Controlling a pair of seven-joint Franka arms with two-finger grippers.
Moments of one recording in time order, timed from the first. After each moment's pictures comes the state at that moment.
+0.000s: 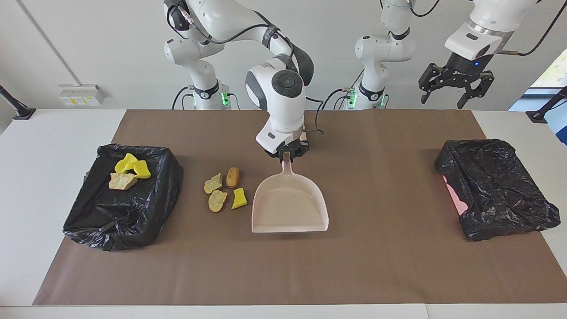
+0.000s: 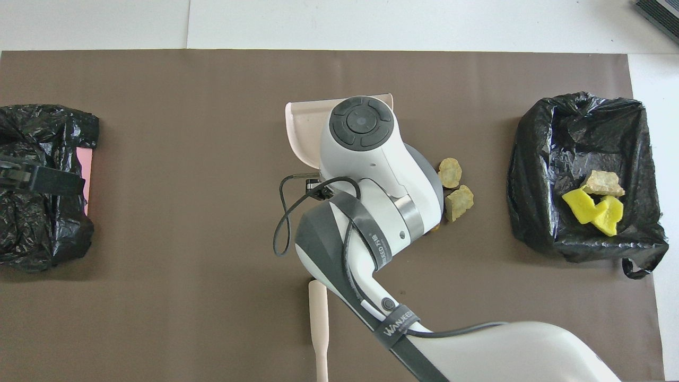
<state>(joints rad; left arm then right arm) -0.09 -0.06 -0.04 -1.50 -0.02 1.49 0.13 0.52 0.50 0.08 -1.38 0.06 1.84 0.61</state>
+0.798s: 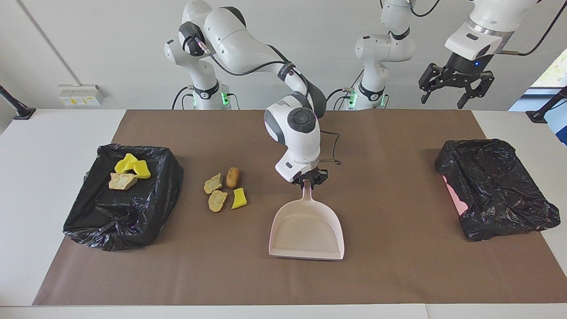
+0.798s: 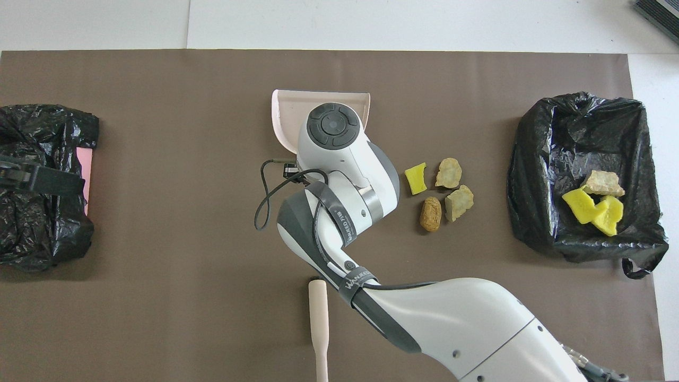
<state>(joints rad) -0.09 -0.06 -0.04 -1.50 -0.02 1.49 0.13 0.54 0.68 0.07 -1.29 0.07 2.00 0.67</state>
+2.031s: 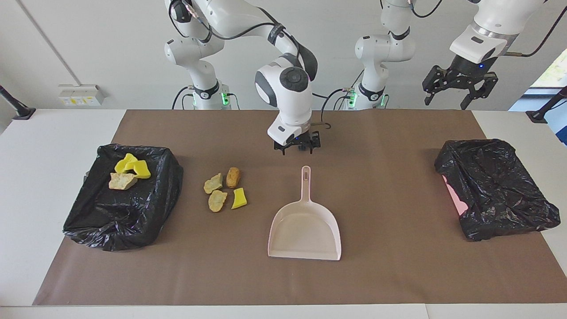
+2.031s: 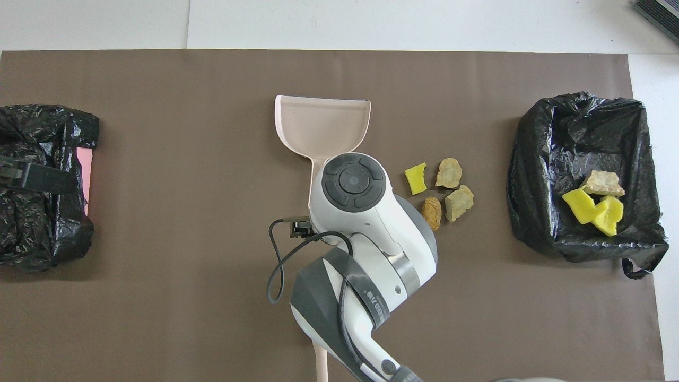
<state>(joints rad) -0.08 -0.05 -0.02 -1.50 -0.01 1.49 0.12 0.56 0.25 0.10 -1.73 0.15 1.90 0.61</state>
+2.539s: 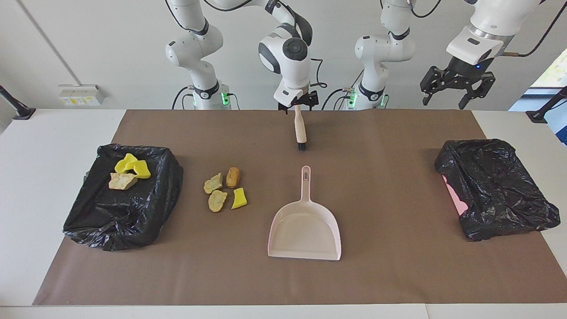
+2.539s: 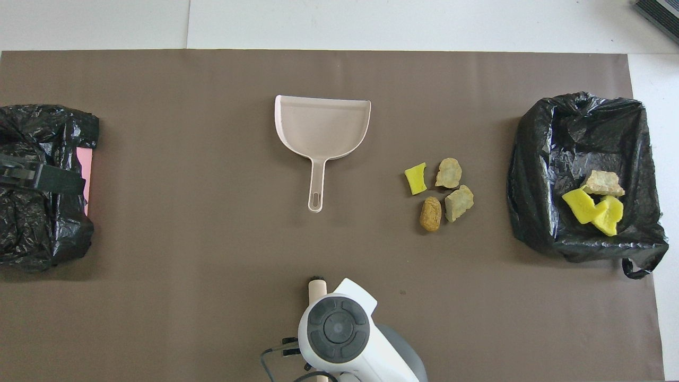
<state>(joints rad) -0.09 -0.05 -0.05 -1.50 -0.01 1.50 0.10 0.78 0.00 0.12 -2.18 0.30 2.04 0.61</state>
